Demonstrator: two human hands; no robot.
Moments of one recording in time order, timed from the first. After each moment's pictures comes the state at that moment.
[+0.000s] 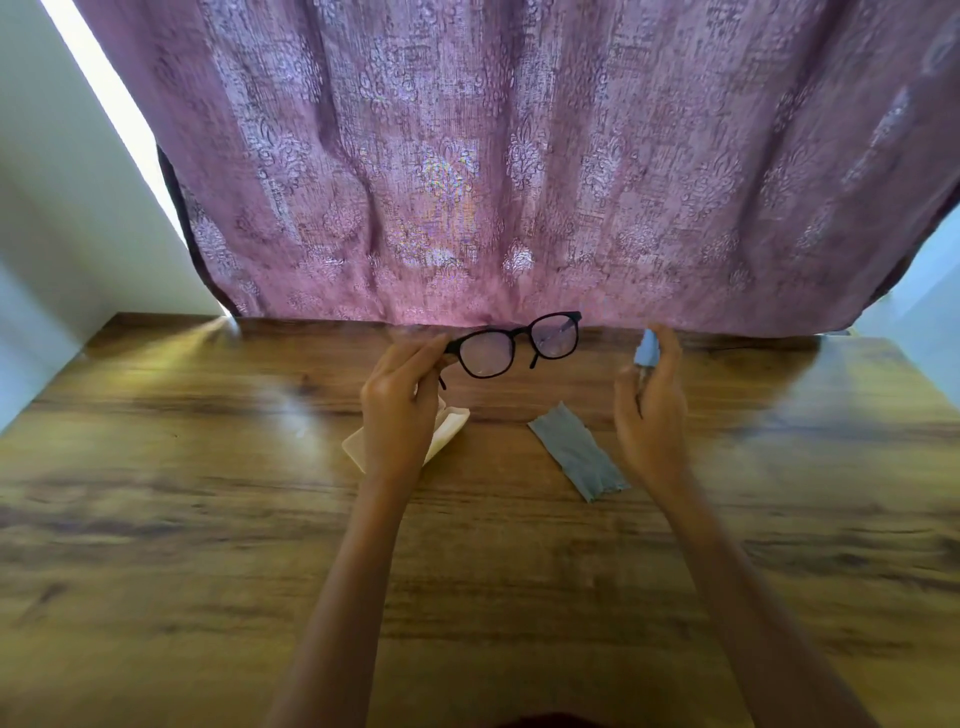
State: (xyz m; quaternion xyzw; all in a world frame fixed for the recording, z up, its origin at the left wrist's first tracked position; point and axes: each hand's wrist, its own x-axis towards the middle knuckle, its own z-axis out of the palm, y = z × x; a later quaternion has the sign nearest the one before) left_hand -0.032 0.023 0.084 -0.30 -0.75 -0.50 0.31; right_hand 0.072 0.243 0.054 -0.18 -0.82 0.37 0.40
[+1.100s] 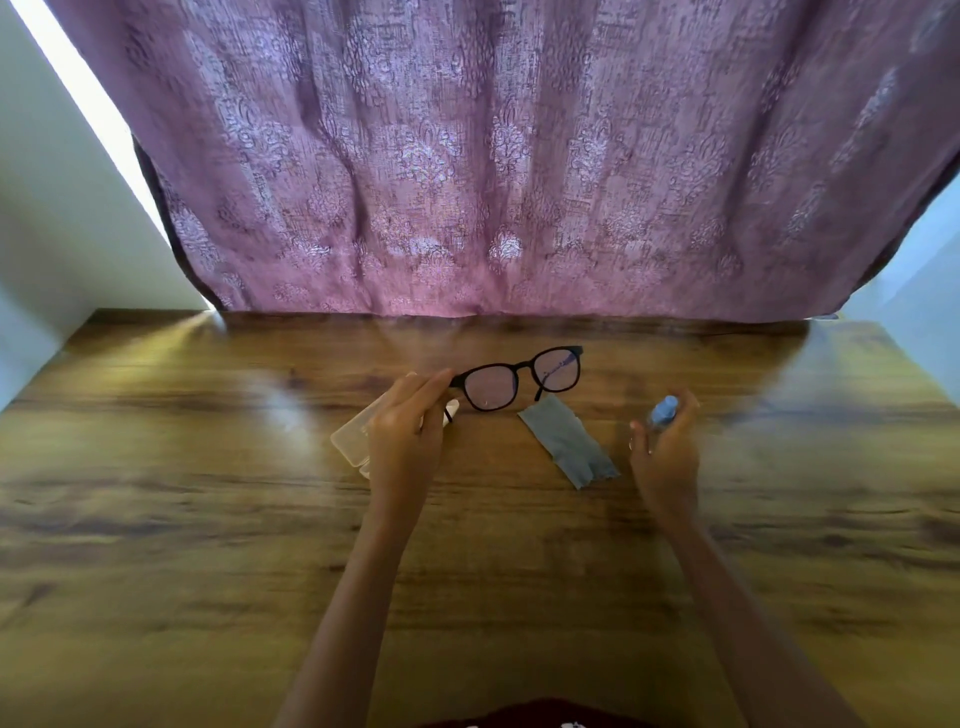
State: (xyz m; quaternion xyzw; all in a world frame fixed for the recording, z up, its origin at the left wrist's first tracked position) left_hand -0.009 0.026 0.051 -0.28 -0.79 -0.48 0.25; right_hand 0.110 0.280 -0.032 -0.32 -0.82 0.32 0.35
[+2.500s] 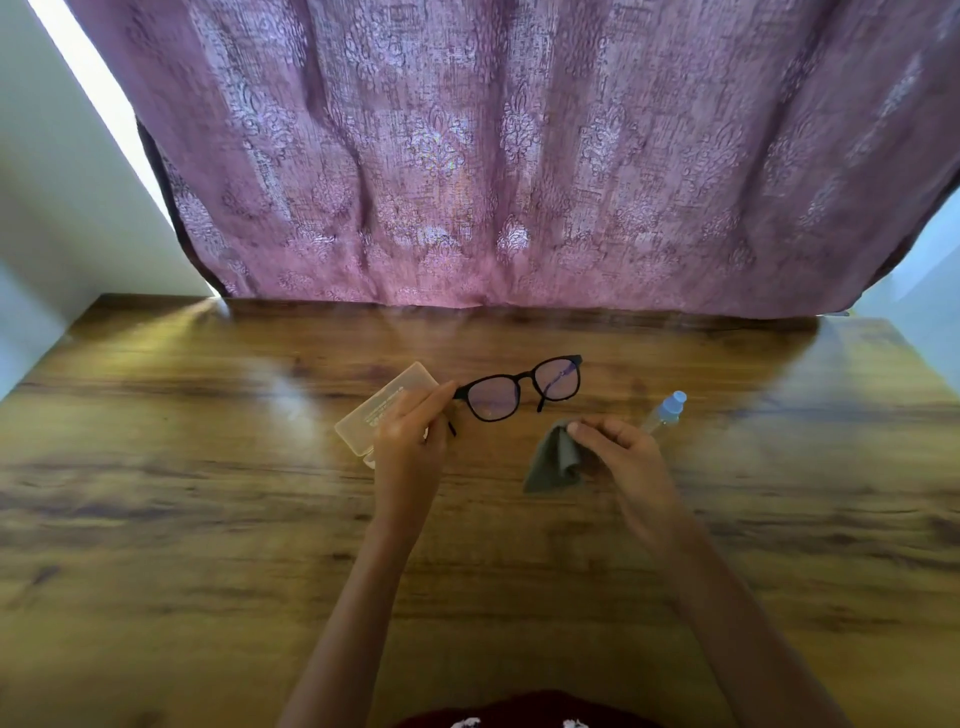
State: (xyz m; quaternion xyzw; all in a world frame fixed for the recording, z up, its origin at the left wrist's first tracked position) left_hand 0.003 0.017 0.035 -0.28 -0.81 -0.47 0.20; right_hand 0.117 0.200 0.057 -0.30 -0.61 0.73 0.09
